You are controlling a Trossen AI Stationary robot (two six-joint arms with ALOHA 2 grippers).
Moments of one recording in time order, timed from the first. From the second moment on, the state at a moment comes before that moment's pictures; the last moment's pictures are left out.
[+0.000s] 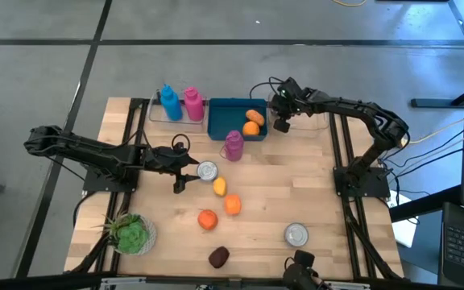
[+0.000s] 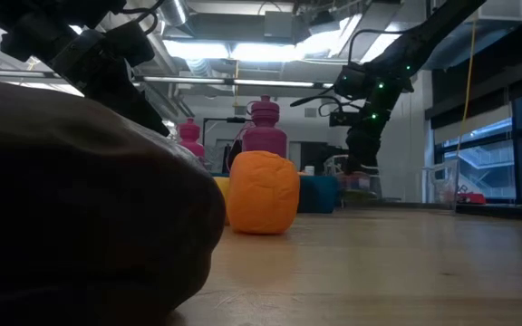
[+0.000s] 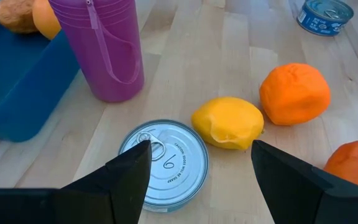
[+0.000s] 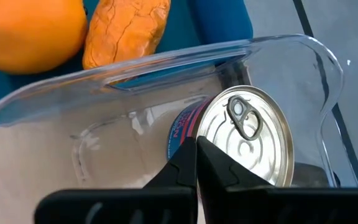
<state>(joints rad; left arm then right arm) 0.02 0.94 0.42 0.00 -0.11 -0.16 -0.72 1.65 1.06 -0.44 0.06 -0.48</state>
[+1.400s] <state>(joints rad) 0.02 0.94 0.42 0.00 -0.11 -0.16 -0.72 1.73 1.06 -0.40 0.03 -0.46</state>
